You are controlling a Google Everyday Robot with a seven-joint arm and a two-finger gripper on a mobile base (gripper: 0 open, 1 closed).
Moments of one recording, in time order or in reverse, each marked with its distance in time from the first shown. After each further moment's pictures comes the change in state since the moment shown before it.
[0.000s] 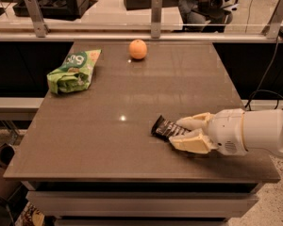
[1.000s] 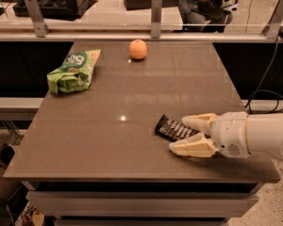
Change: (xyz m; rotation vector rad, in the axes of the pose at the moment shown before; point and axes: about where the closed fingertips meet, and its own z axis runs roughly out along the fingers) arm 0.009 -0.001 0.000 -0.002 -0.013 0.017
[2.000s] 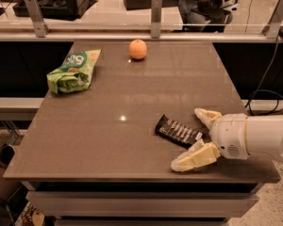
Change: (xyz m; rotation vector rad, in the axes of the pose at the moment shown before) arm 0.006 -0.003 0.000 0.001 -0.005 0.015
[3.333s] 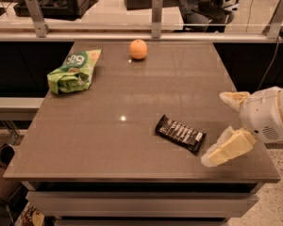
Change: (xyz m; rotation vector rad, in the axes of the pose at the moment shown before) arm -0.020 -0.013 -0.075 0.056 0.257 -0.124
